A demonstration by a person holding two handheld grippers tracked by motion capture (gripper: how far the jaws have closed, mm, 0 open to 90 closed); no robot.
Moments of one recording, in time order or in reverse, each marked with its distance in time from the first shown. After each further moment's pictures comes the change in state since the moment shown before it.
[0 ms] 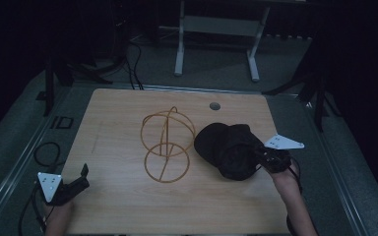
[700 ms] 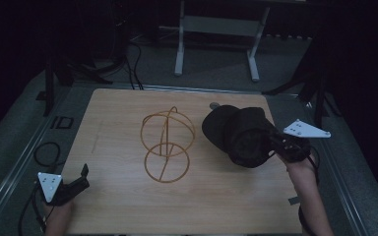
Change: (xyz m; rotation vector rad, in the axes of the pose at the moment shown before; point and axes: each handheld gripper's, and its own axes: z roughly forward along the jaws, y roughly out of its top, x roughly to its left) left arm 0.000 0.000 0.000 -0.002 -0.003 -0.002; right arm -0.017 0.047 -0.045 -0.093 -0.053 0.005
